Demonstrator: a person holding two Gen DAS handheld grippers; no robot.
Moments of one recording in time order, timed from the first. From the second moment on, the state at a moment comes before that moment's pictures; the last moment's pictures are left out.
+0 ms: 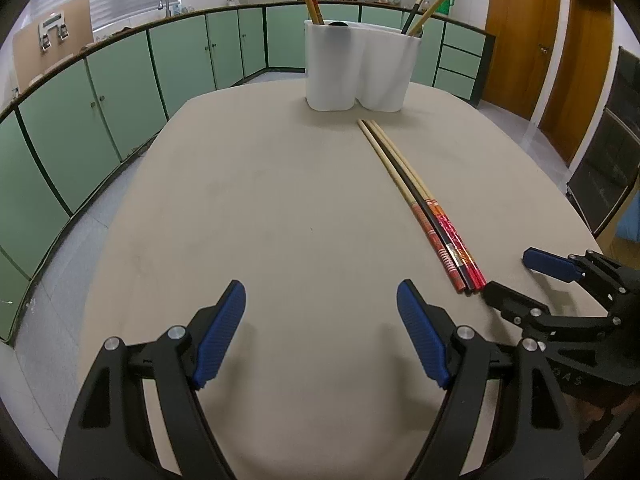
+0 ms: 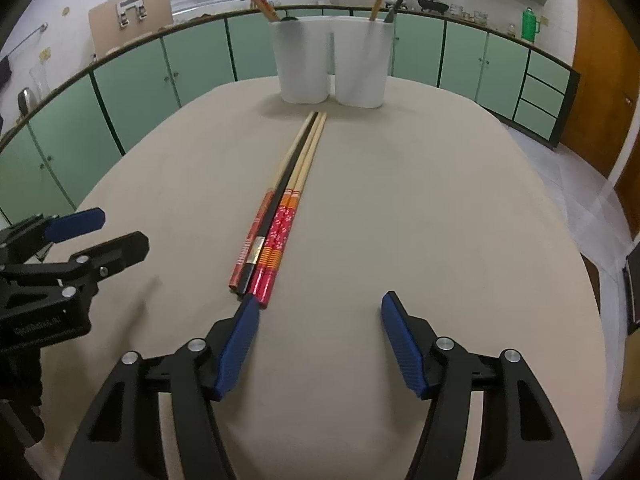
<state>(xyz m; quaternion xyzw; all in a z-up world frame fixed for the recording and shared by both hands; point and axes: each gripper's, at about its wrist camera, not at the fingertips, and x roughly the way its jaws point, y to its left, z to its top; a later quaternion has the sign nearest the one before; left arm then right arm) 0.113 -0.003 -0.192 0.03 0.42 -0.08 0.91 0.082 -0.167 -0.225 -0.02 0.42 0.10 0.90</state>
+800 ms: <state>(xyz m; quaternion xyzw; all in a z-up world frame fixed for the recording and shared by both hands) 0.114 -0.011 -0.196 0.03 0.42 -0.08 0.90 0.094 -0.171 -0.224 -0.01 0.42 0.11 0.90</state>
